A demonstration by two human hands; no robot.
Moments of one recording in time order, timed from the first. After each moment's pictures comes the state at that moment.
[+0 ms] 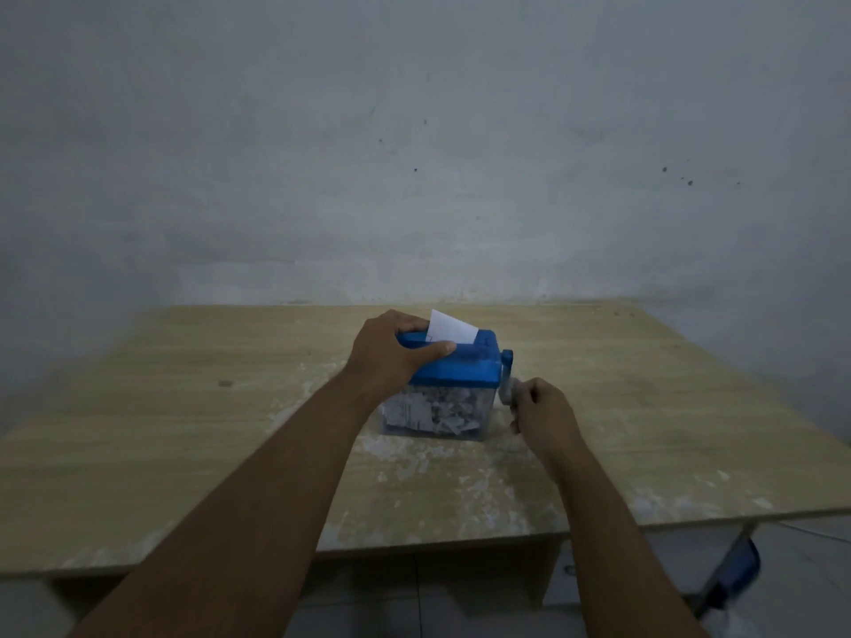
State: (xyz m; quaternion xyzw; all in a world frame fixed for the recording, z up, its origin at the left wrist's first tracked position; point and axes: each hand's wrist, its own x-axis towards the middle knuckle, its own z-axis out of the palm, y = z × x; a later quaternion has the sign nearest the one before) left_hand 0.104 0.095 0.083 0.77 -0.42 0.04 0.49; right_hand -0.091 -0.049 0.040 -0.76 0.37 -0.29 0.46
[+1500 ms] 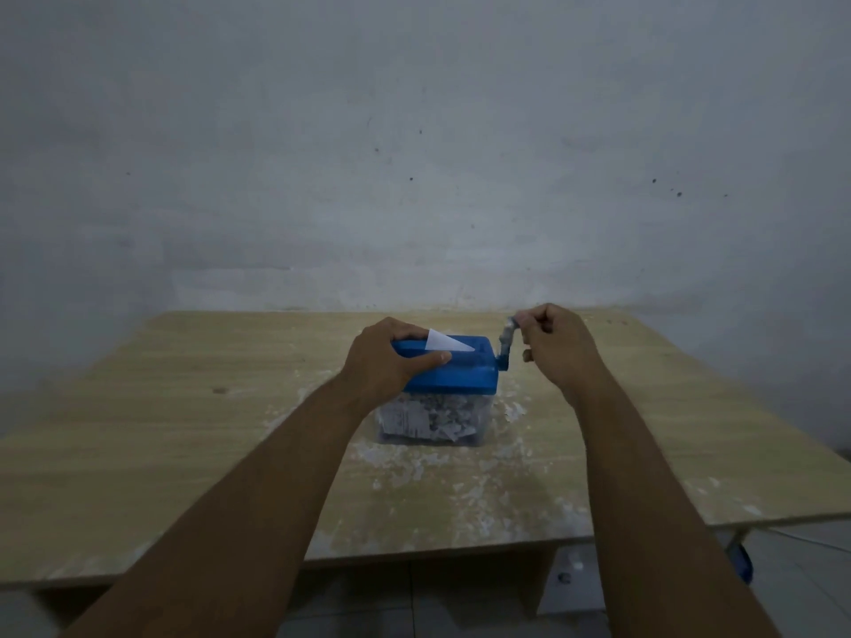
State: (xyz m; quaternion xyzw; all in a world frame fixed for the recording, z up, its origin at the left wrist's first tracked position) left_hand 0.097 0.103 0.089 0.76 -0.42 0.01 0.49; right_hand -0.081 -0.081 0.132 -0.78 0.27 -0.36 0.43
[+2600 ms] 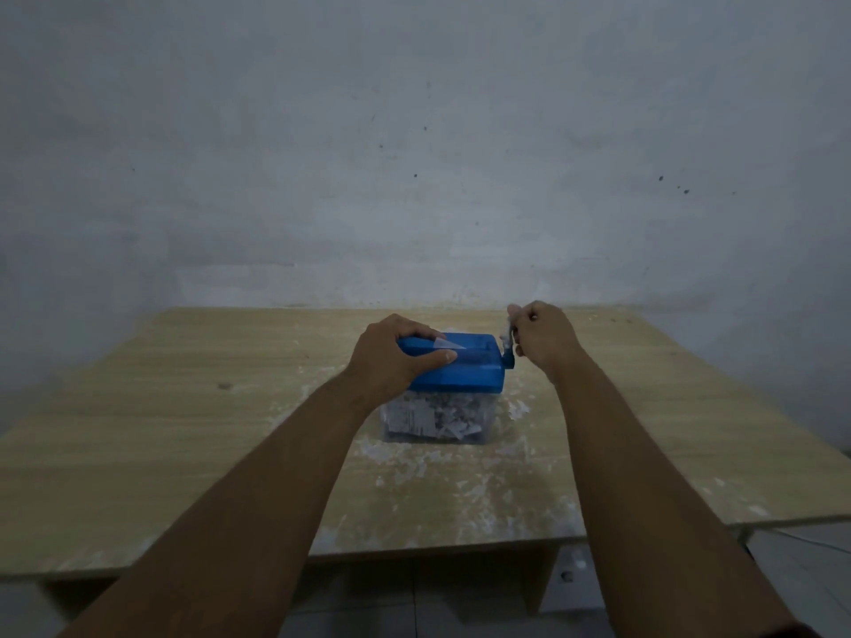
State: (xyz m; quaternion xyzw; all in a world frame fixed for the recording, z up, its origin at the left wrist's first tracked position) left_hand 0.091 0.105 0.092 0.74 -0.43 -0.02 0.53; right_hand -0.043 -0.095 0.127 -0.79 0.32 -0.32 0.42
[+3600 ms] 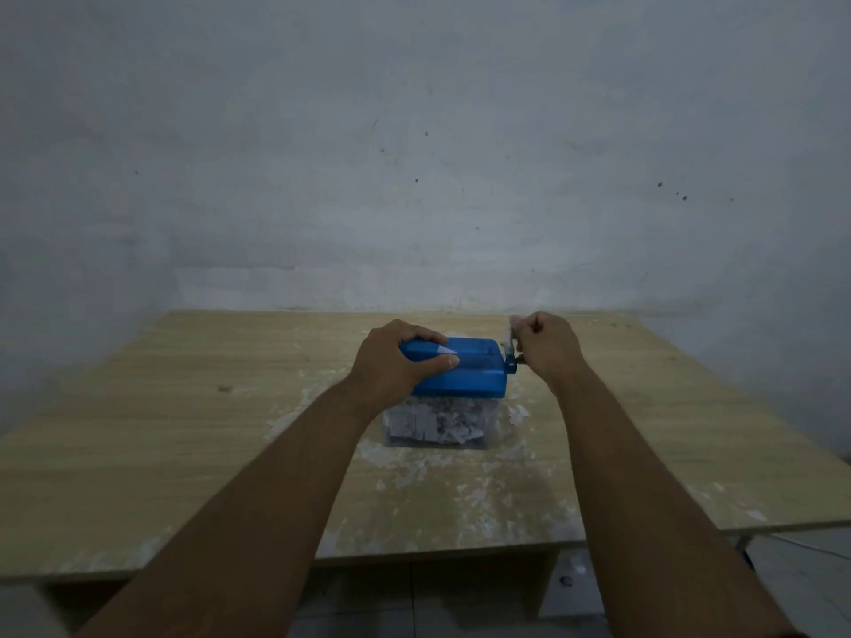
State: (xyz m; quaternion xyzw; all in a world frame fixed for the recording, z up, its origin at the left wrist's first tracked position) left_hand 0.085 0.106 0.092 0.73 -0.43 -0.02 0.53; right_hand -0.046 -0.102 0.115 -0.76 0.33 -0.34 0.44
